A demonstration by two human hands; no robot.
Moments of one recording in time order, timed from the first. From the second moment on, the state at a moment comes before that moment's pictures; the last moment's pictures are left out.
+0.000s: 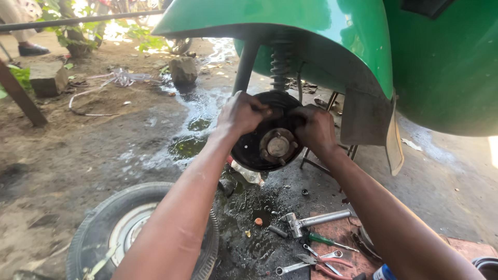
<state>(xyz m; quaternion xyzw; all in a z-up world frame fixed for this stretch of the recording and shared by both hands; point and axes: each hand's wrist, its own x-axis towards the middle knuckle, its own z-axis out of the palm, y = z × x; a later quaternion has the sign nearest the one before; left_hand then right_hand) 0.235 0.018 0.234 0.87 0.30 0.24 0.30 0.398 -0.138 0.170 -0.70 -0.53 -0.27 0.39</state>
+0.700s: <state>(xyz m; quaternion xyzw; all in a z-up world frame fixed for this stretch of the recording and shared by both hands) 0.195 0.047 0.211 0.72 0.35 0.40 0.44 0.373 -0.177 0.110 -0.80 -0.49 -0.08 0.35</state>
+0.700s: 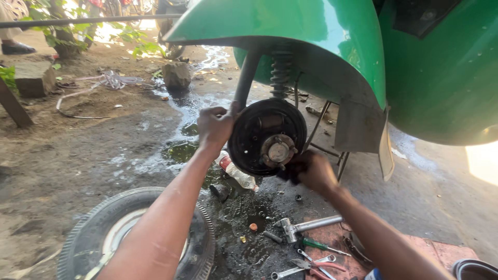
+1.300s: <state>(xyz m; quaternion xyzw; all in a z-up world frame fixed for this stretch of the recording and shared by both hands) 0.189 0.045 0.209 0.65 0.33 0.45 0.51 0.266 -0.064 0.249 -0.81 -0.51 -0.28 -0.06</state>
